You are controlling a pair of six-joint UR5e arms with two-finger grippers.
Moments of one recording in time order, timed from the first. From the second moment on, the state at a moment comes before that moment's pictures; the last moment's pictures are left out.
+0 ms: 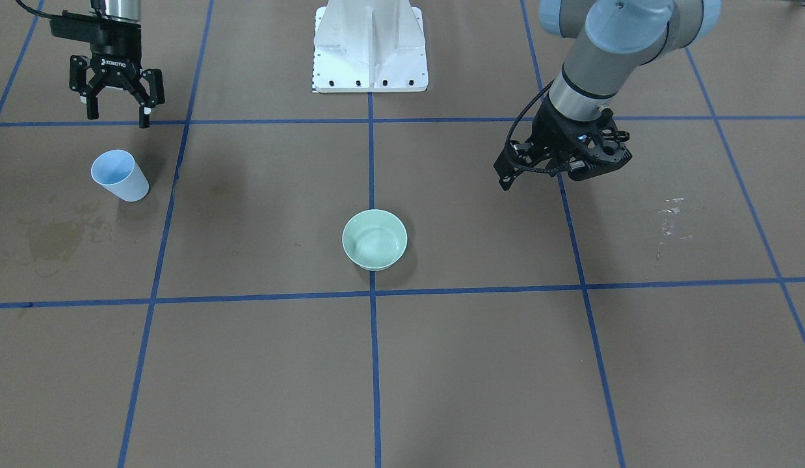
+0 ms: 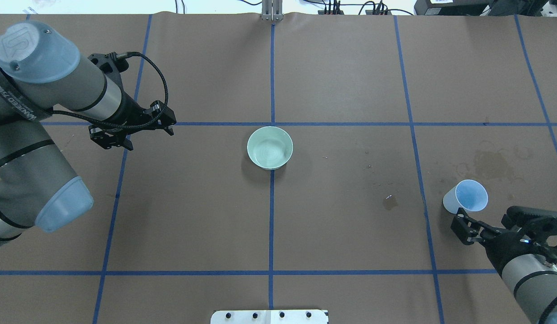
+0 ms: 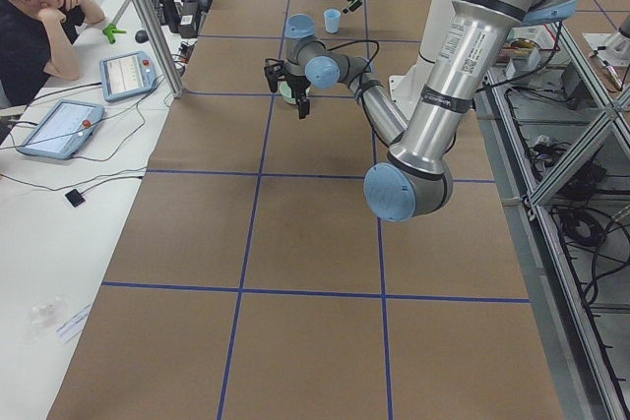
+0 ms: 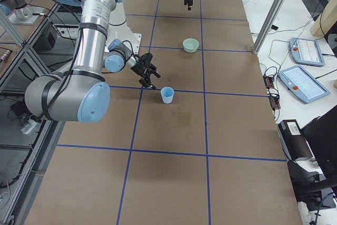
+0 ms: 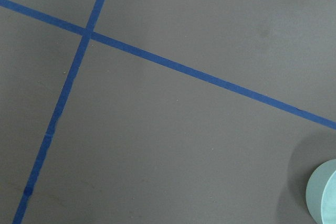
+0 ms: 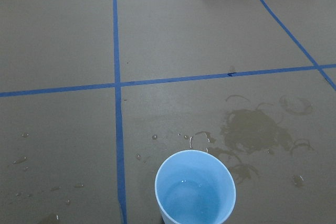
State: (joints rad) left arm -0.78 -1.99 -1.94 -1.56 -2.07 -1.38; right arm -0.03 -2.03 2.30 -1.38 0.77 1.88
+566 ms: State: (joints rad) left arm -0.78 -2.00 -1.94 -1.56 -2.08 -1.38; right arm -0.06 -1.97 2.16 -1.39 0.69 1.97
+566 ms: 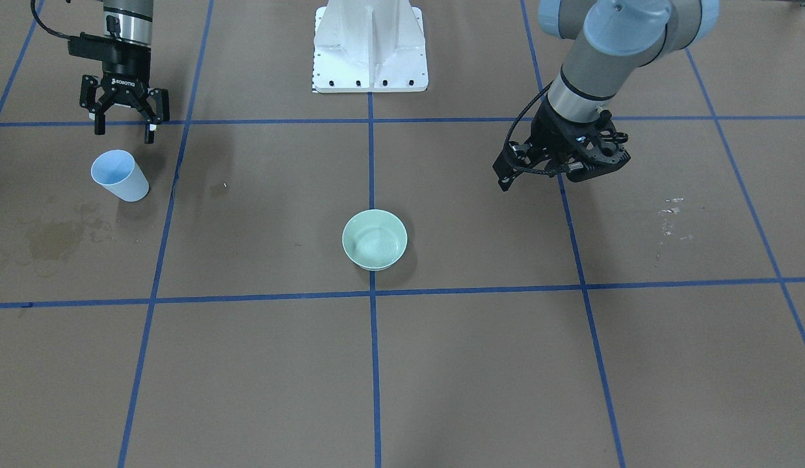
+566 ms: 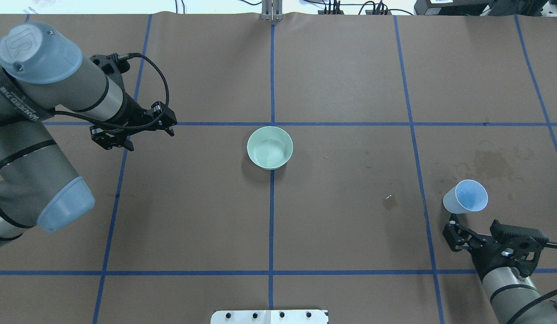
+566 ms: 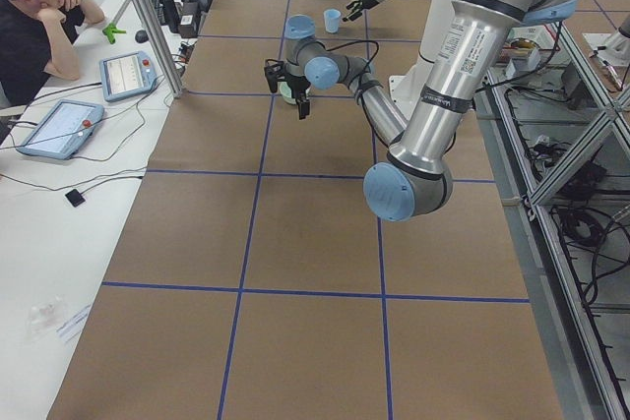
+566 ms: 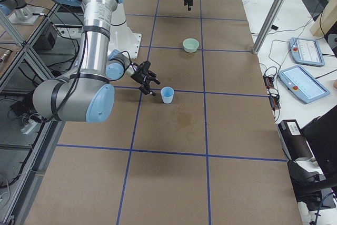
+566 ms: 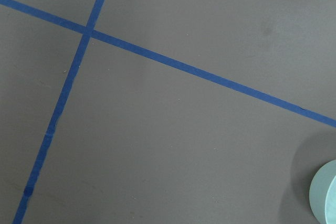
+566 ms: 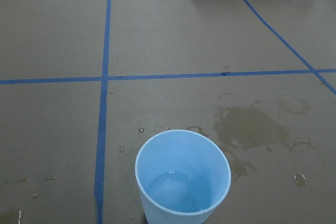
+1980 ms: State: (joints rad) left arm -0.77 -2.00 -1.92 -1.56 -2.08 -1.38; right arm -0.04 -1.91 2.01 -1.39 0.60 1.99
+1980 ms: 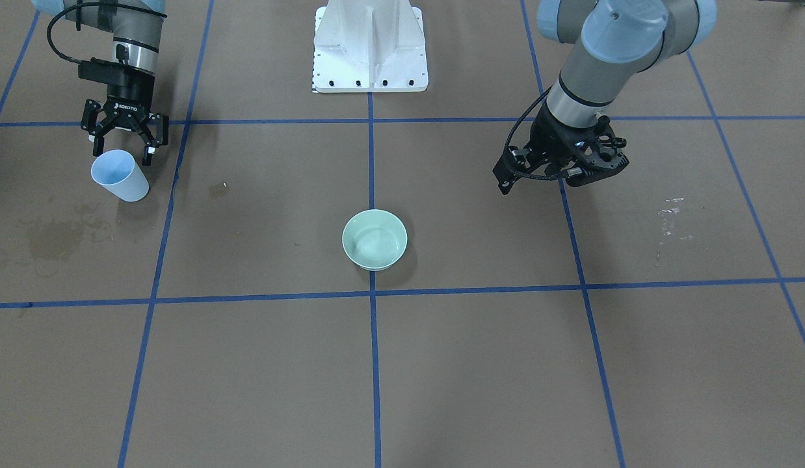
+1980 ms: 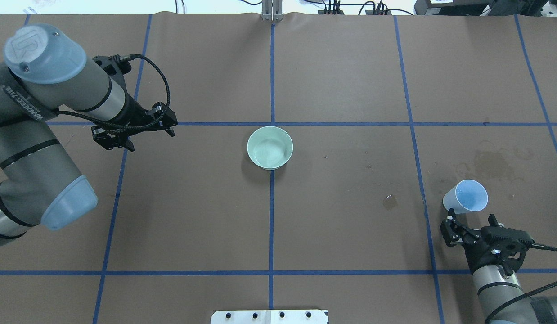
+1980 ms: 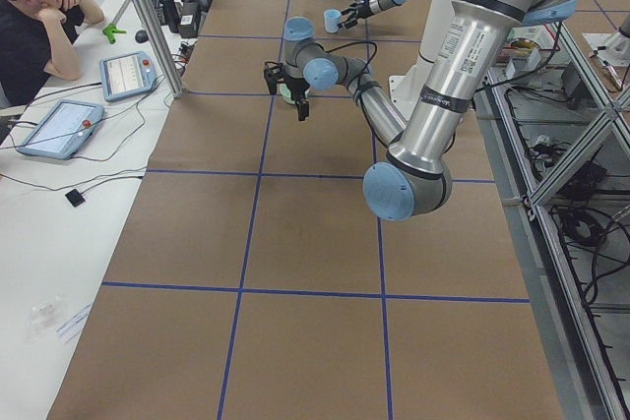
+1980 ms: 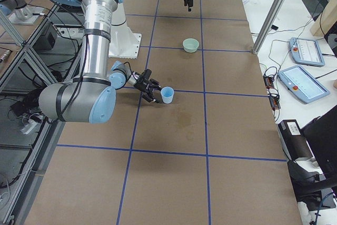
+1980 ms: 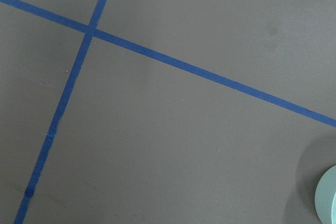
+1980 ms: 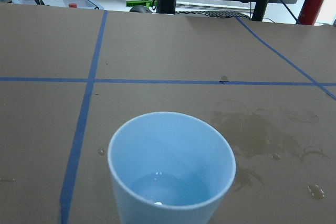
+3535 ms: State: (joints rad) left arm -0.77 -2.00 -1.90 -1.57 -2.08 -1.38; right arm 0.03 -1.85 1.95 -1.38 0.60 1.94
